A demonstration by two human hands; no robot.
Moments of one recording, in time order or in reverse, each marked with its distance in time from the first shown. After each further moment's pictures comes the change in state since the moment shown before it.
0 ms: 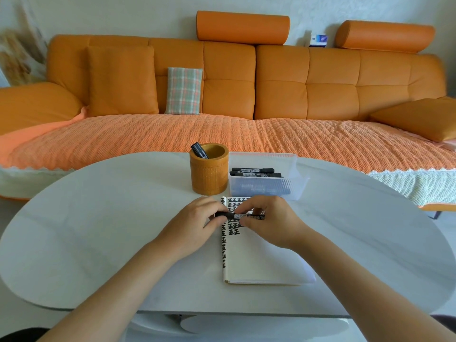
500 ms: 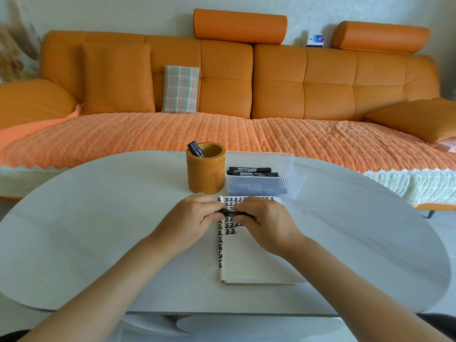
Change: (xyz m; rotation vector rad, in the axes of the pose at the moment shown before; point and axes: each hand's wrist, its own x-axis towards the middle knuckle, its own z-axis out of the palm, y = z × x) left_hand 0.006 -0.001 -0.004 0.064 0.047 0.182; right_hand -0.005 0.000 0.010 -0.279 0.104 -0.265
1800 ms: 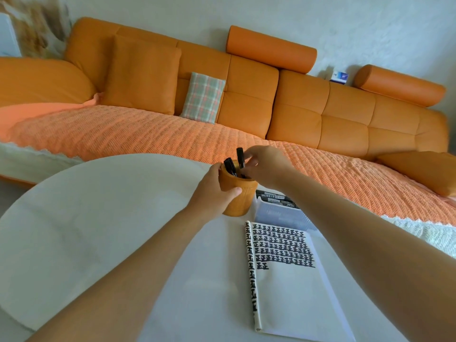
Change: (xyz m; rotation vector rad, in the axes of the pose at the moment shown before) left_hand 0.061 -0.082 -0.006 -0.463 0.240 -0.633; right_hand 0.192 -0.022 -0.010 -0.173 -0.151 0.287
